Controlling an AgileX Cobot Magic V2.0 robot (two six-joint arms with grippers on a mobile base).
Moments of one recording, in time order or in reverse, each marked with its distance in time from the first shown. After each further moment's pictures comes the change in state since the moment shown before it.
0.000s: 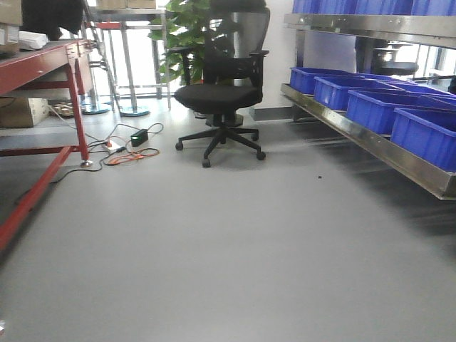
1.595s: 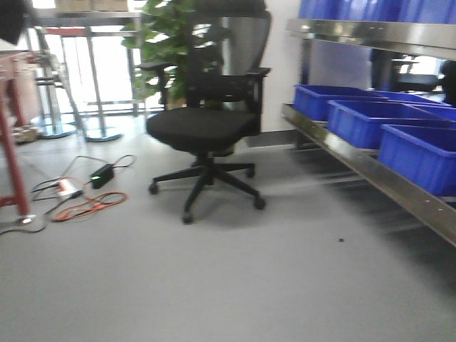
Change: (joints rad) left arm 0.000 0.000 0.000 0.000 0.000 0.000; right arm 0.000 0.000 0.000 0.002 0.000 0.000
